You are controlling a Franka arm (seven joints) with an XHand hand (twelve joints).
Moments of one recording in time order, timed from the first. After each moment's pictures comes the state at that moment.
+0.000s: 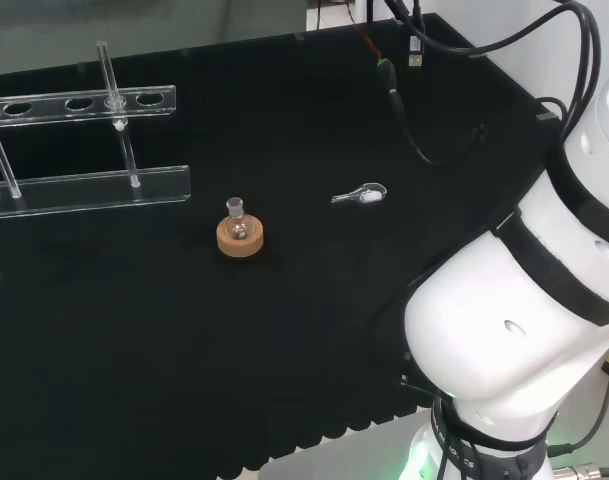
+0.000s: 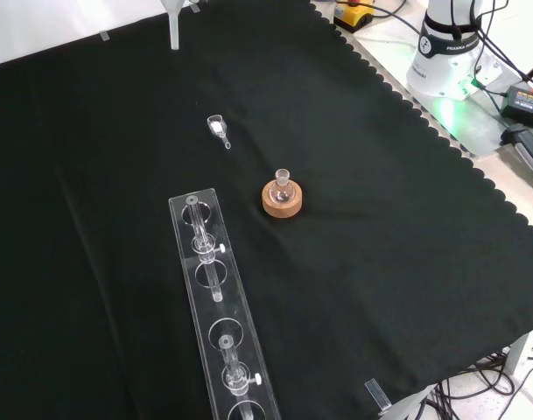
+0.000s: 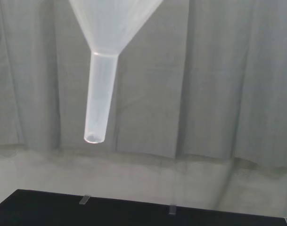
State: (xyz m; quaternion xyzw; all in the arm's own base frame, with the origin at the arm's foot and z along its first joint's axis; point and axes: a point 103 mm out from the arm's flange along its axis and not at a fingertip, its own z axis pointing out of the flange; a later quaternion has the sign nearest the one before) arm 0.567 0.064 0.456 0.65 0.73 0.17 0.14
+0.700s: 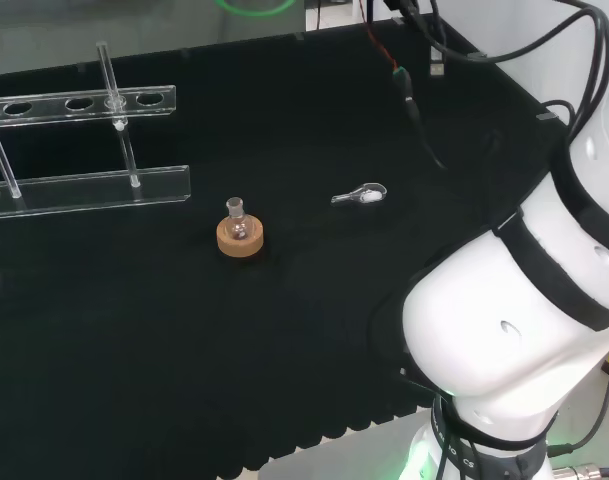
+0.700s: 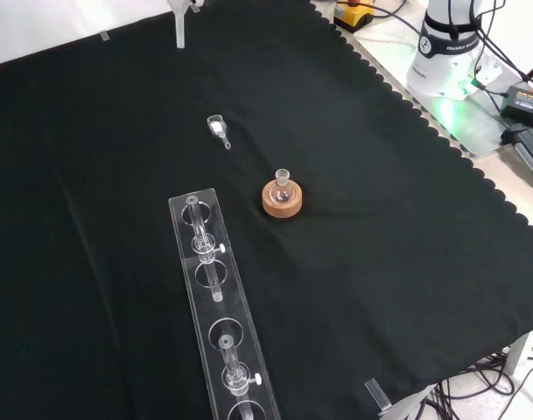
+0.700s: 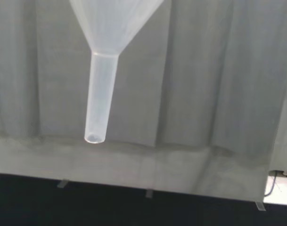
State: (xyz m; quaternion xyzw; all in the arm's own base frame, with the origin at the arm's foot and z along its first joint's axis) arm 0.547 0.045 0.439 0.67 0.71 0.15 0.15
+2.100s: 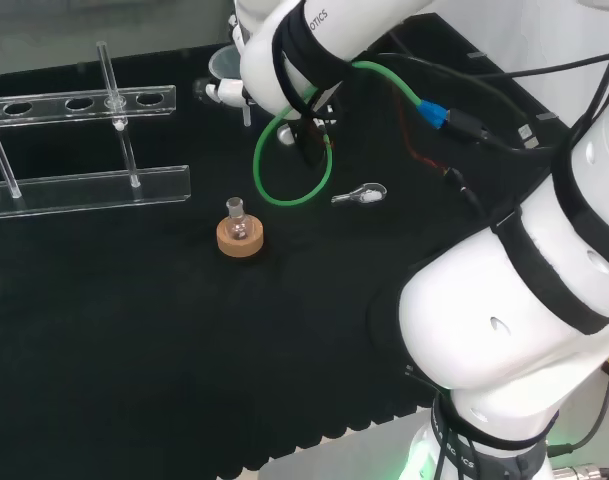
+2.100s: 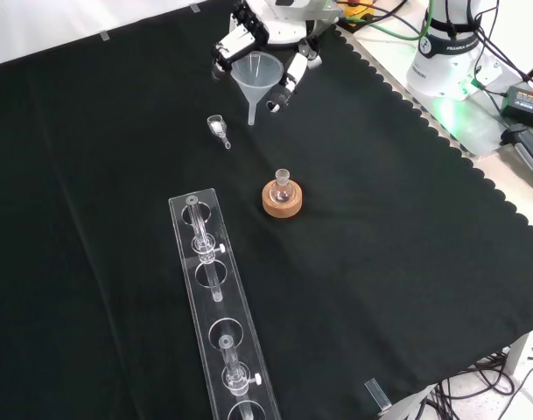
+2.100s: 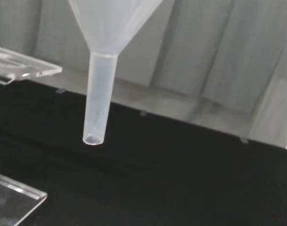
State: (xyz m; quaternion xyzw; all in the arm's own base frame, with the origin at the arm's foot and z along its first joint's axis) arm 0.463 0.078 0.280 0.66 0.72 0.06 0.19
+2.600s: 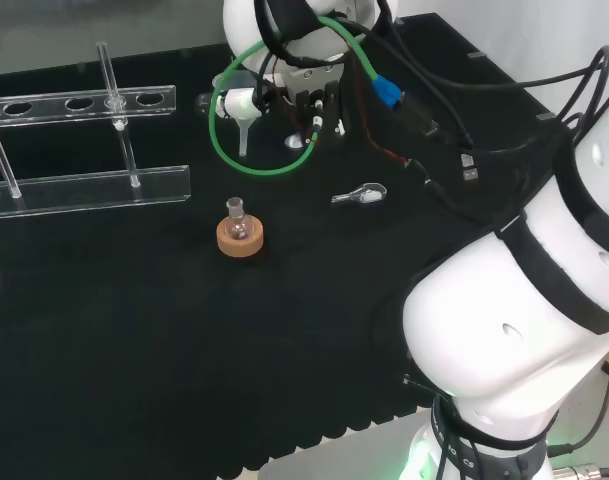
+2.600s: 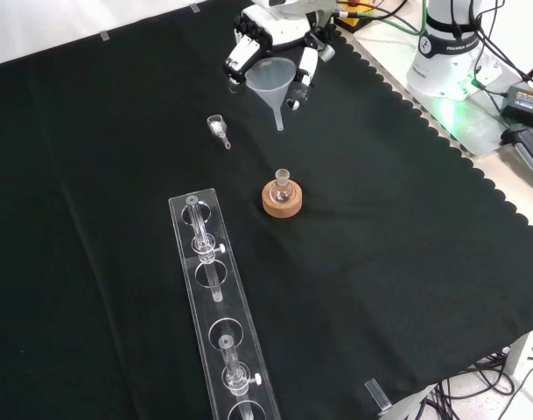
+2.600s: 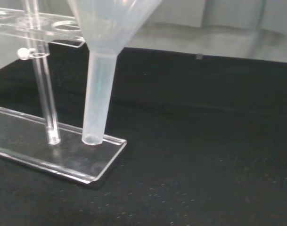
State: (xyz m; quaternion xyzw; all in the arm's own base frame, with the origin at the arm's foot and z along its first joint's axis) arm 0.440 0.085 0.268 0.64 0.76 0.06 0.05
